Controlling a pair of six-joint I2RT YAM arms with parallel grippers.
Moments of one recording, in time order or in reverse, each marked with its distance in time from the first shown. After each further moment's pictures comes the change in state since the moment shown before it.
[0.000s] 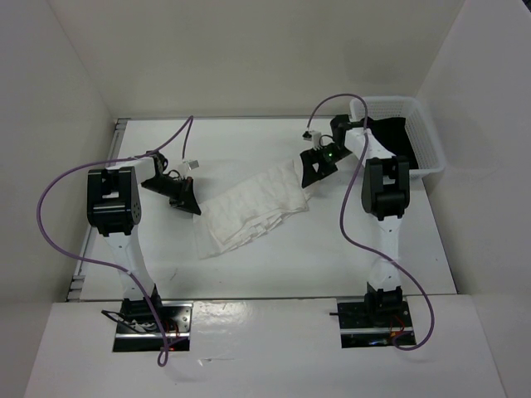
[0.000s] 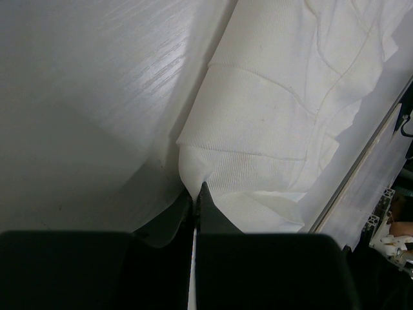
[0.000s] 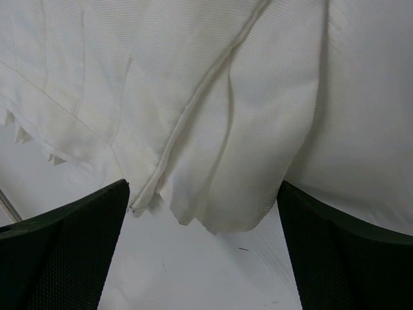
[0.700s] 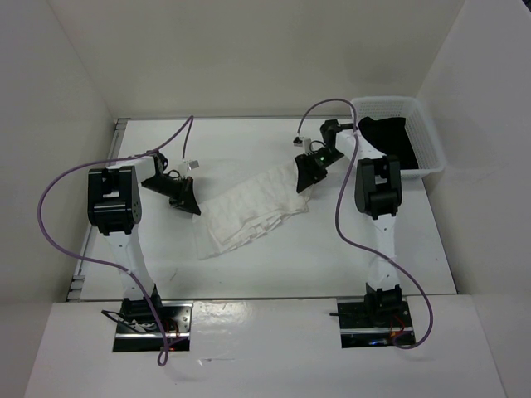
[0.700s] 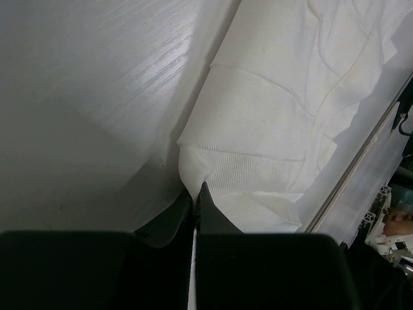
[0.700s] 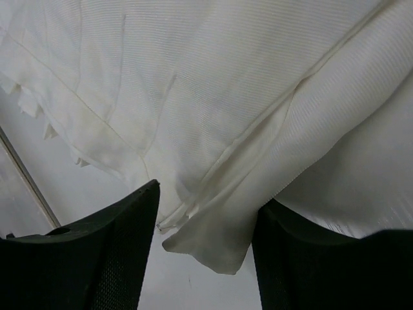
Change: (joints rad) left arm 0.000 0.013 0.020 -0.027 -0.002 0.004; right arm 0.055 0.050 0.030 -0.070 -0.061 -0.018
